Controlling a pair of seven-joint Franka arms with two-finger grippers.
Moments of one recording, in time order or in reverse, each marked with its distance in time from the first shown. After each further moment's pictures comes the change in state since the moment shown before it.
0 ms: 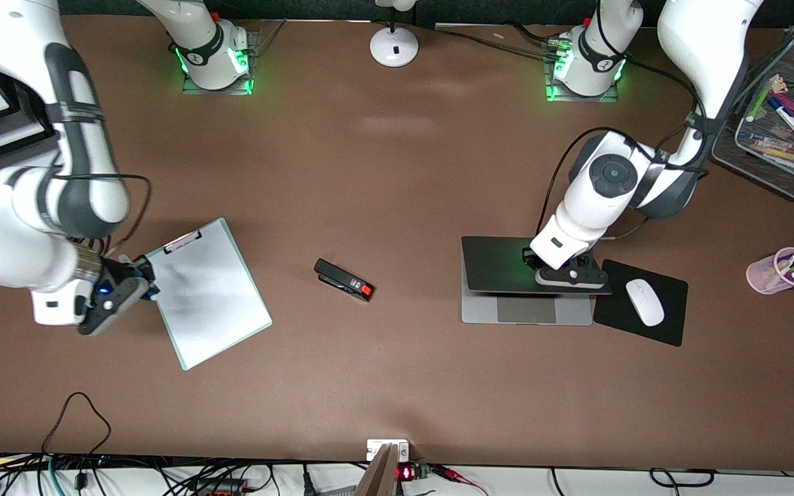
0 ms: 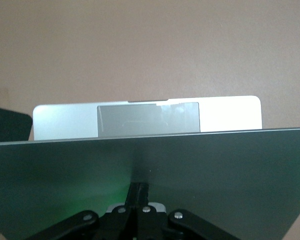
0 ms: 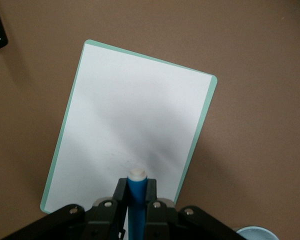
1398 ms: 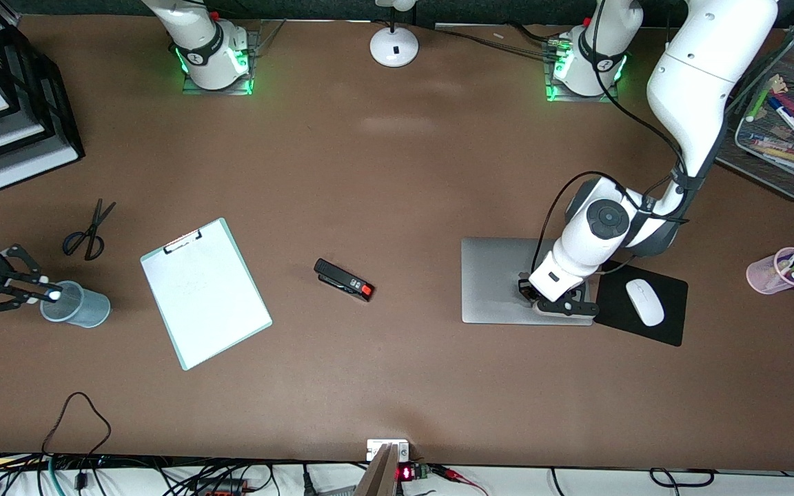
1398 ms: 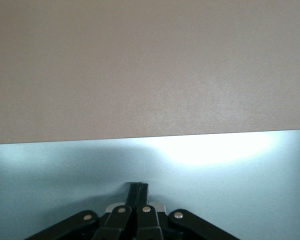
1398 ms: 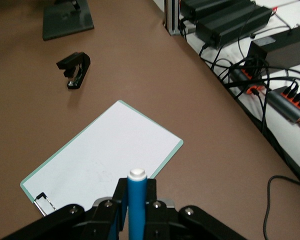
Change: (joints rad) left arm -0.012 0.231 0.059 0.107 0.059 0.169 0.000; right arm -0.386 0.104 -0.004 0.231 0.603 -0.329 -0.880
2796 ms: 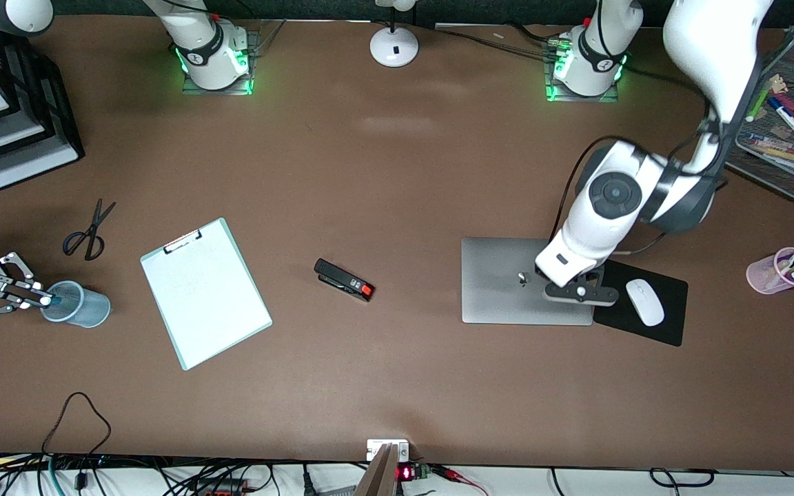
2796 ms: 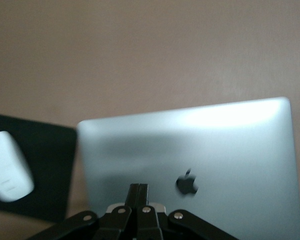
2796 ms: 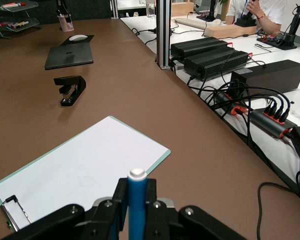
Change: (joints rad) left arm -0.012 -0.258 -0.046 0.050 0.002 -0.481 0.090; right arm -0.115 0.175 0.000 0.045 0.230 -0.078 -0.235
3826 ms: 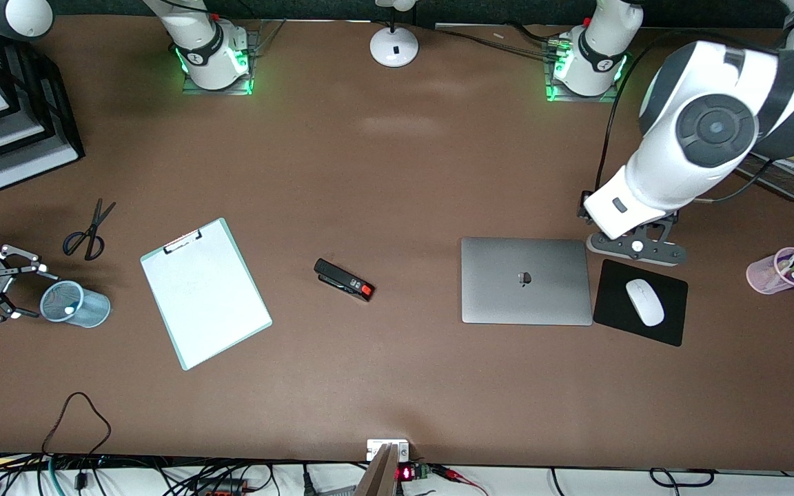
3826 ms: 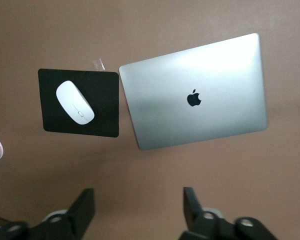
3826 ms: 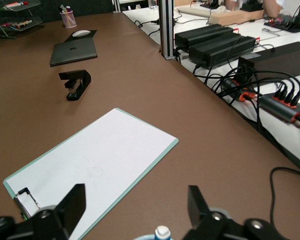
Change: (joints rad) left arm 0.020 -0.139 -0.014 0.293 -0.194 -0.576 0.251; right arm -0.001 0.015 0.003 0.023 -0.060 -0.017 0.072
